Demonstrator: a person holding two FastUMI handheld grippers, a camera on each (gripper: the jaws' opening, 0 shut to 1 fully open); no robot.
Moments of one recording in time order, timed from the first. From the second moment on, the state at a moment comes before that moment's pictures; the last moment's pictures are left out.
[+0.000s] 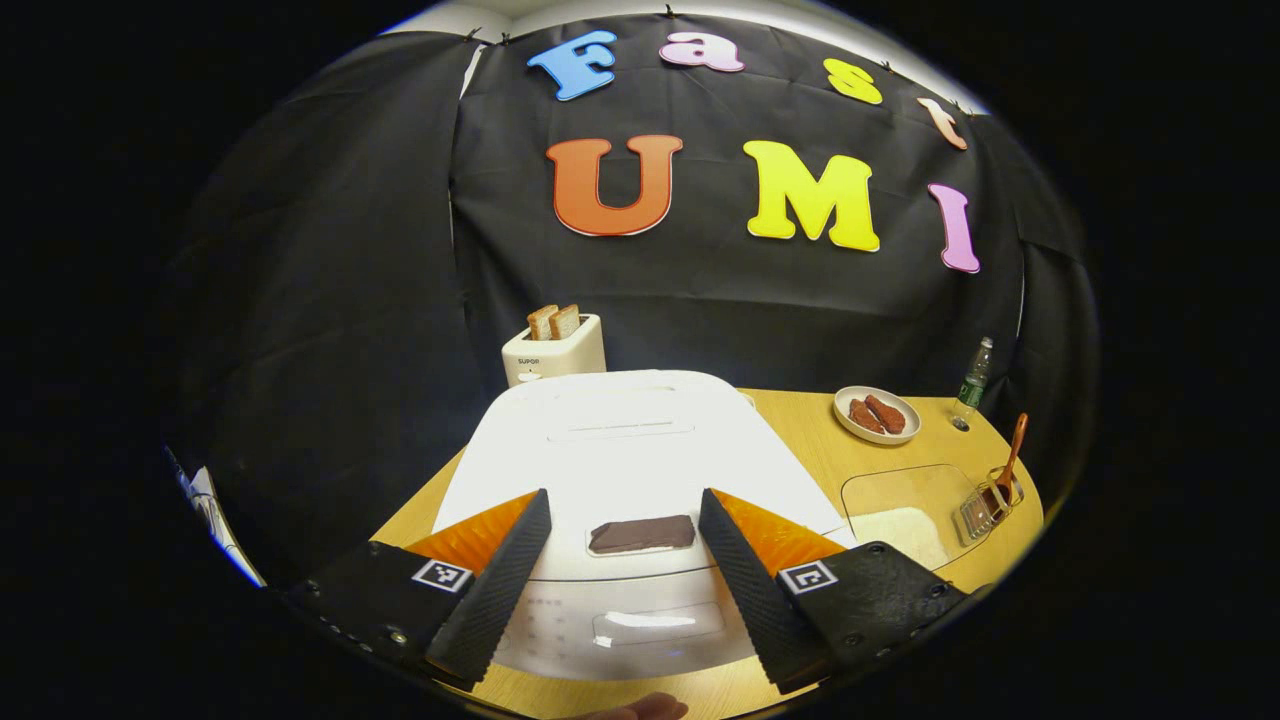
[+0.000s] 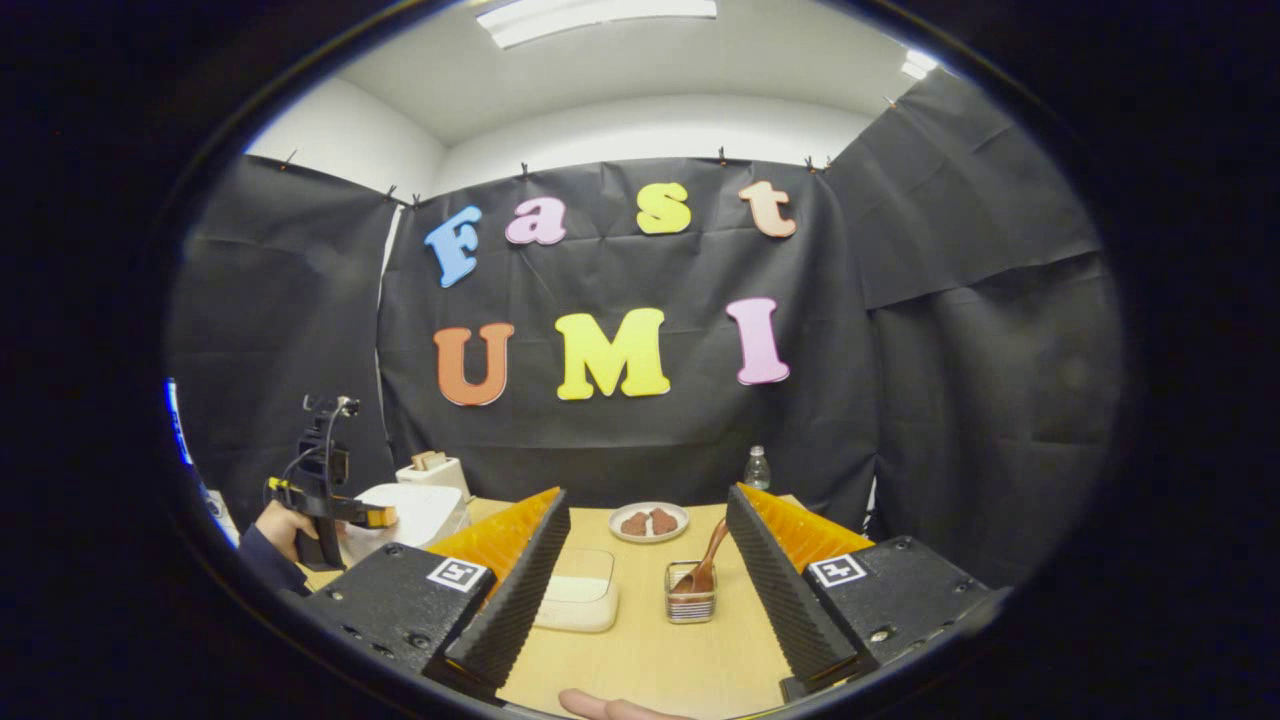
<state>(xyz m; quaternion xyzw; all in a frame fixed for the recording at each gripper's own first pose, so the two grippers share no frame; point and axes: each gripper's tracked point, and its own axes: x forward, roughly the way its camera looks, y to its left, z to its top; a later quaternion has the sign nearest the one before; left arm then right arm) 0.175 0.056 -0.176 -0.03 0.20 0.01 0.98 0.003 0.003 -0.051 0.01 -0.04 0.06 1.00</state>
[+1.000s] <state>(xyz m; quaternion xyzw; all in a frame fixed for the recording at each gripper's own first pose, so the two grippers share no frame) 0.003 0.001 -0.022 -0.04 0.00 -0.03 1.00 -0.010 -0.008 -0.054 0.01 -0.05 0.04 1.00</state>
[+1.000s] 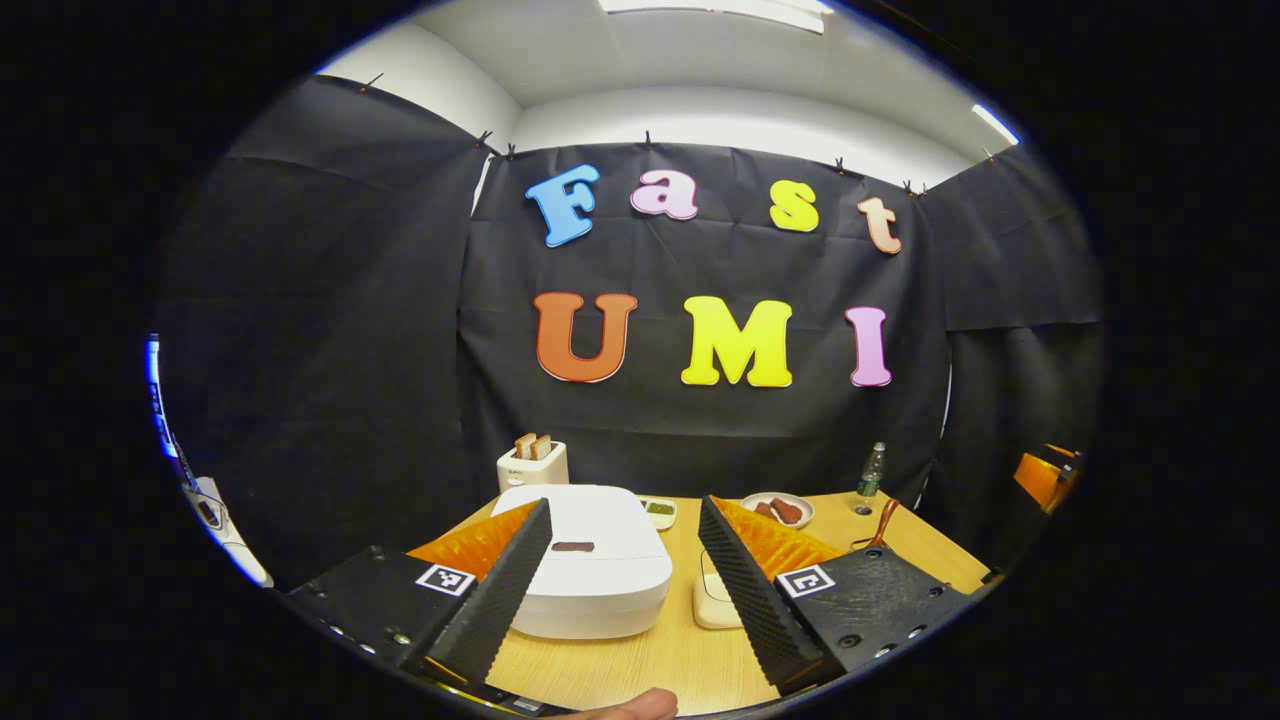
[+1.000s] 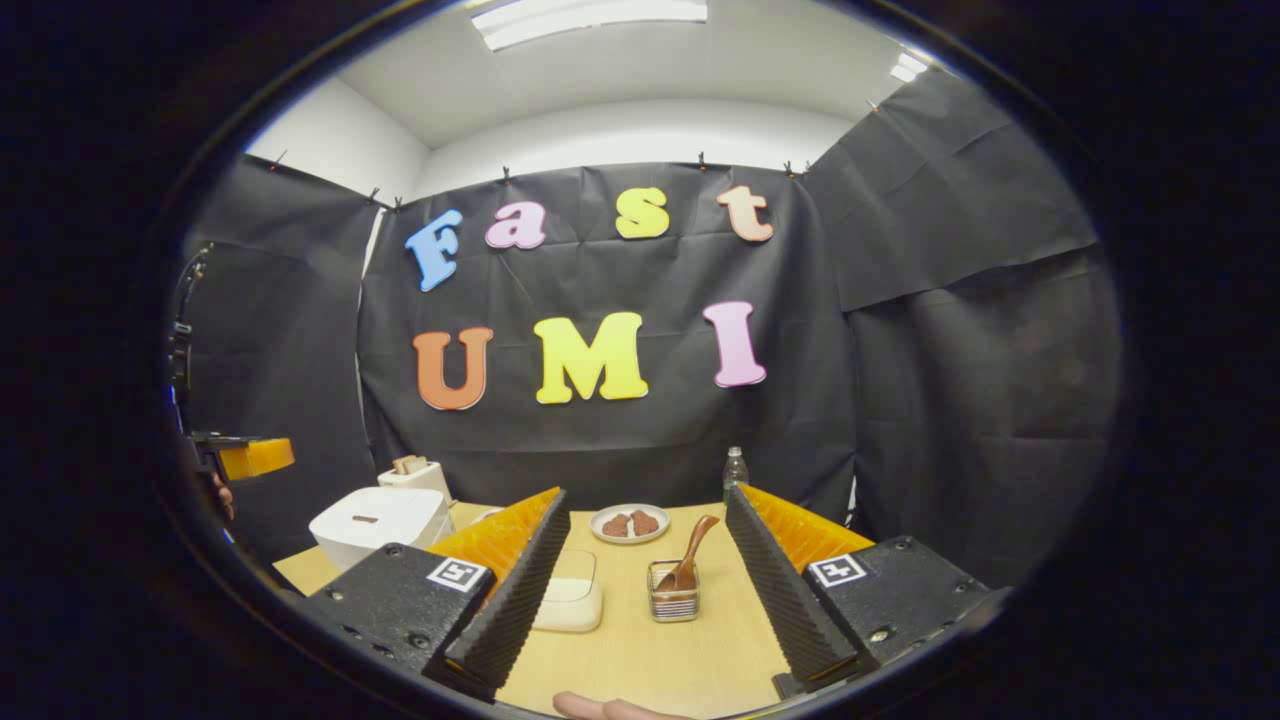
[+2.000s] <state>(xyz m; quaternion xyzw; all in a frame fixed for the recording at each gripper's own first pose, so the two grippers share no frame) -0.051 -0.012 -0.047 -0.02 -0.03 -0.02 1.00 -0.036 0.007 -0.077 0.00 -0.02 0.06 1.00</state>
